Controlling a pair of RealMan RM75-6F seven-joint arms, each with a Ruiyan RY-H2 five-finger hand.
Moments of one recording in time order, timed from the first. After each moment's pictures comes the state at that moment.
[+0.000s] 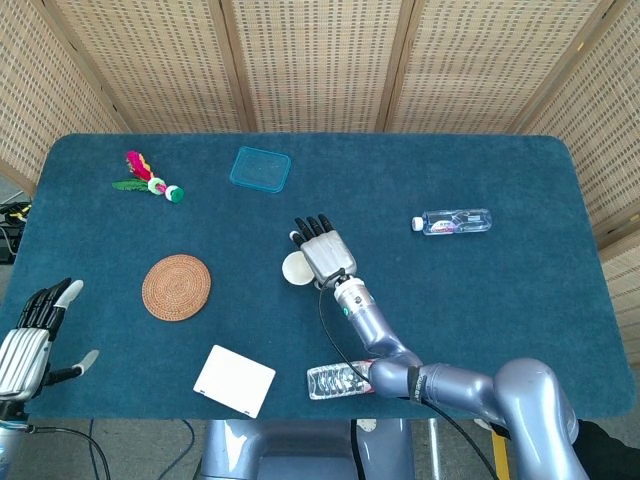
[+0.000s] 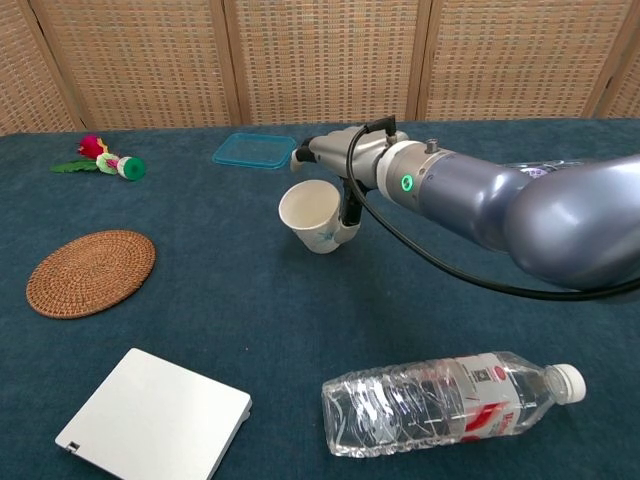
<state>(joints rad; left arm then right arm) -0.09 -1.18 0.01 -1.58 1.59 1.51 -0.16 1.09 -1.85 0.31 -1.15 -0.82 0.86 -0.70</state>
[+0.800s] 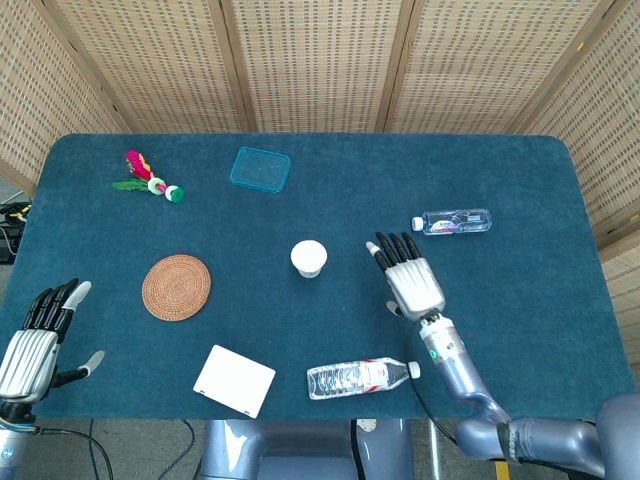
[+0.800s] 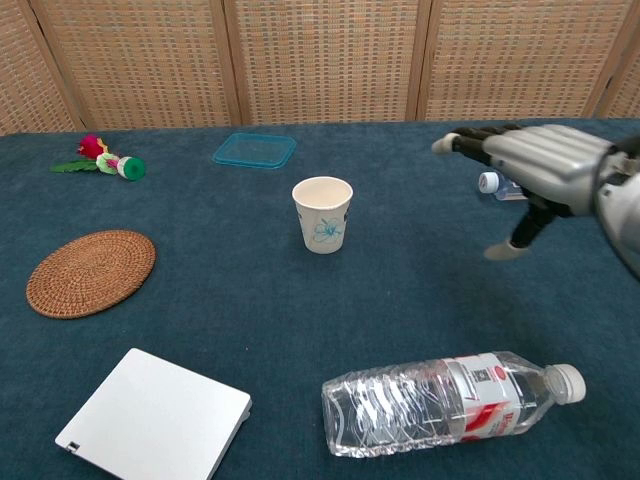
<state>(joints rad) -0.09 -1.19 0.00 -1.62 1.61 1.53 -0.06 0.69 -1.56 0.03 -1.52 -1.15 1.29 -0.51</state>
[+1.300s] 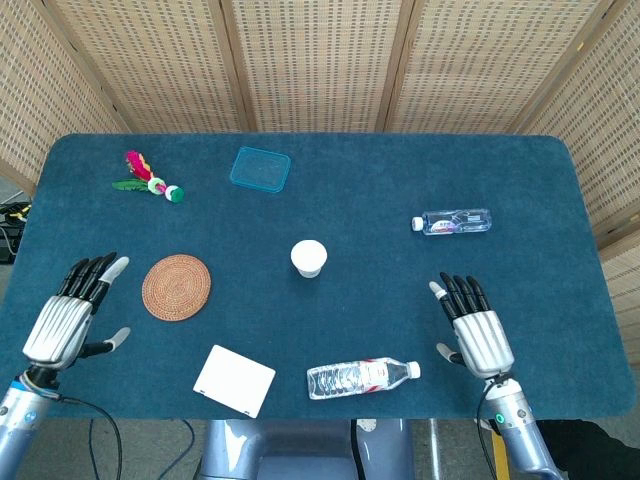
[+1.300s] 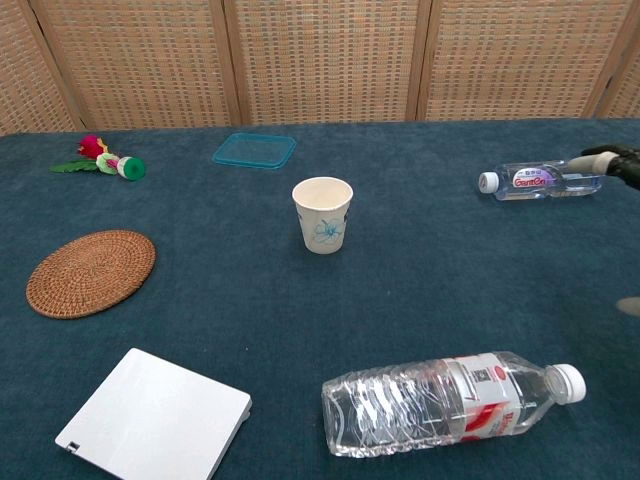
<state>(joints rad) -0.25 -1.10 -0.08 -1.74 1.57 1.32 0.03 0.38 -1.48 -0.13 -1.47 -1.44 1.58 -0.26</state>
